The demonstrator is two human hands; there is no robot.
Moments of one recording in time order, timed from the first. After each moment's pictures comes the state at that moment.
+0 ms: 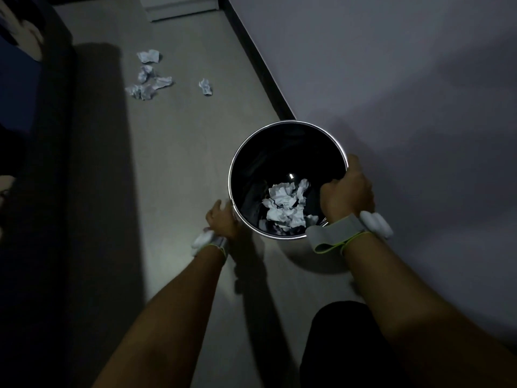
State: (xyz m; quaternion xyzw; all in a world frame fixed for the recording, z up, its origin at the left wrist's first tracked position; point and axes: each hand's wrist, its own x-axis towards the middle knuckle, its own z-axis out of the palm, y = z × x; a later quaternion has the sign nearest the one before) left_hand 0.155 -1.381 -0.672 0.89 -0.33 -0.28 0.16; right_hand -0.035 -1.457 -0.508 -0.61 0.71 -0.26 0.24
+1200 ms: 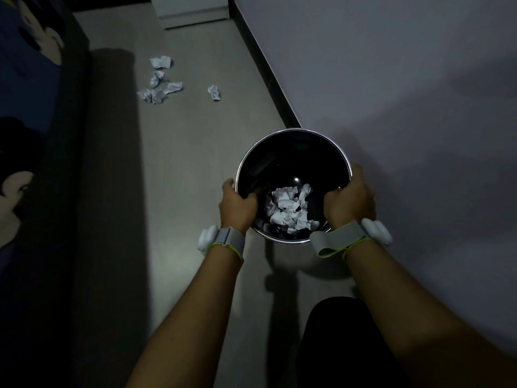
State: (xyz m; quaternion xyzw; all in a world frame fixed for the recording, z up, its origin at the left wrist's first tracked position) left_hand 0.119 -1.388 -0.565 0.81 -0.19 -0.32 0.46; right_hand -0.043 -1.453 -0.506 -0.62 0.71 -0.24 0.23
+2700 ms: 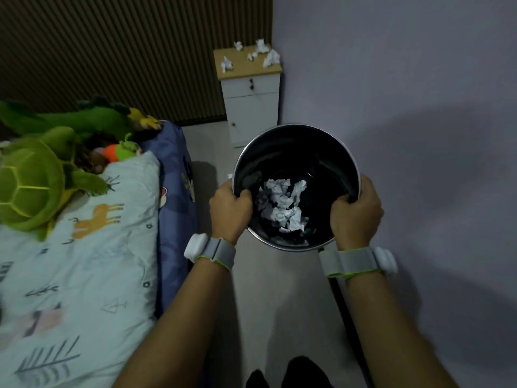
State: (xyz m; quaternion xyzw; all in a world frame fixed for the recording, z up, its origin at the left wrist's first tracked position) left_hand 0.314 -1.344 0.151 0.81 -0.29 -0.16 0.48; right_hand 0.144 -1.426 0.163 -0.59 0.63 -0.42 0.28
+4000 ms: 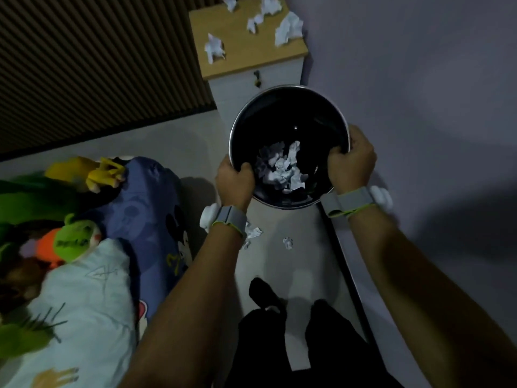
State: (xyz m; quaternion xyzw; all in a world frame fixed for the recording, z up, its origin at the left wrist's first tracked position) left_hand 0.671 -1.805 0.037 0.81 -0.18 -0.24 0.49; right_hand 0.519 -1.920 0.042 -0.62 0.59 -0.41 0.31
